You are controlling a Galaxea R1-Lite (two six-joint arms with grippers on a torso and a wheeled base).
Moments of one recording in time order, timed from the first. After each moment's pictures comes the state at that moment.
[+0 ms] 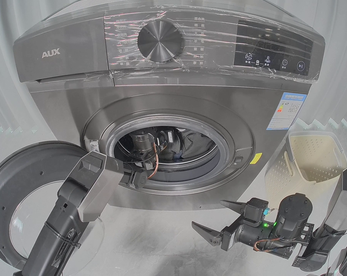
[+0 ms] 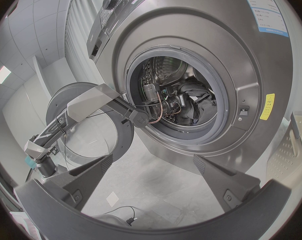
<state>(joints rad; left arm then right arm) -0.44 2.80 -2.00 -0.96 0.15 -0.06 0.84 1.97 -0.21 -1.54 -0.07 0.19</state>
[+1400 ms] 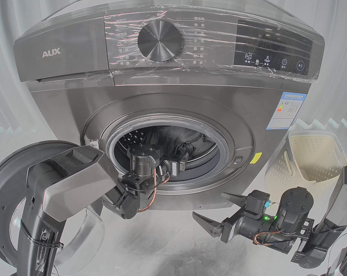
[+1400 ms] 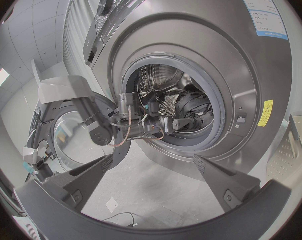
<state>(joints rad) -0.55 2.47 -1.21 -1.14 0.14 -0.09 0.82 1.96 -0.25 -1.54 -0.07 0.20</state>
